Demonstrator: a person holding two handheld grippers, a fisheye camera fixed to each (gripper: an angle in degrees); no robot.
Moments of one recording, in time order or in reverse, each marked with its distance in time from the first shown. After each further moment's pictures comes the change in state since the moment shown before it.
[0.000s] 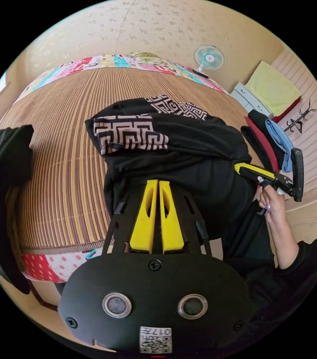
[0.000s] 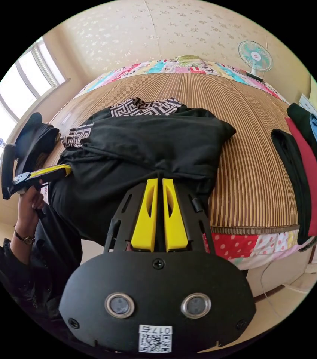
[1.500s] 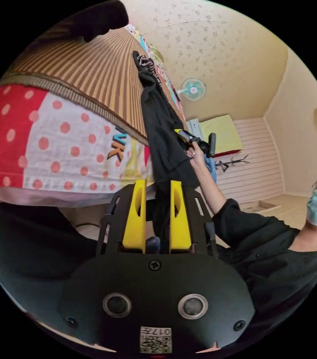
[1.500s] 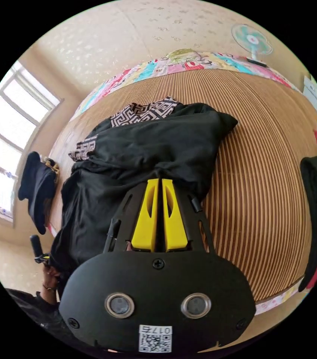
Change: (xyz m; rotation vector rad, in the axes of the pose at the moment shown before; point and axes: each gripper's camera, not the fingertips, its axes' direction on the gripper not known) left arm -0.199 0.126 -0.125 0.095 0.906 -0.328; right arm 0.050 -0.134 -0.007 0.050 -0.236 0.166
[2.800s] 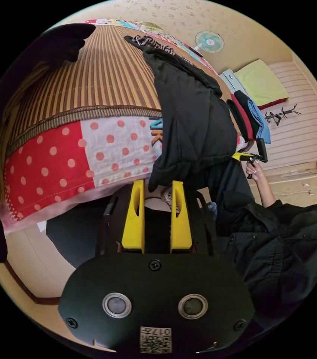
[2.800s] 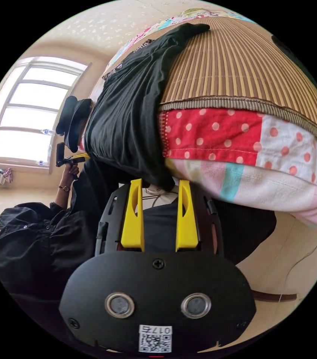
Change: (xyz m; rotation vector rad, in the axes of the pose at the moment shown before) left arm 0.092 0.019 0.024 -0.327 -0.578 0.182; right arm 0.065 0.115 -0.151 -0.381 -0.262 -0.090
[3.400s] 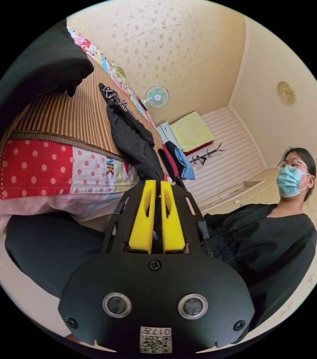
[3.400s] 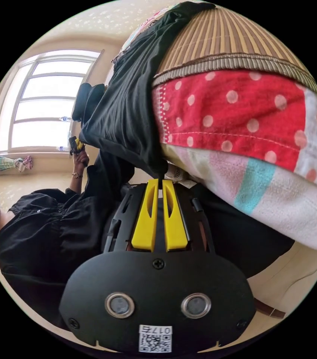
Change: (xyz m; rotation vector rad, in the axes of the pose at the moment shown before) left arm -0.011 0.108 -0.081 0.454 0.558 0.039; right arm 0.004 -0.014 -0.052 -0.136 -0.200 -0.071
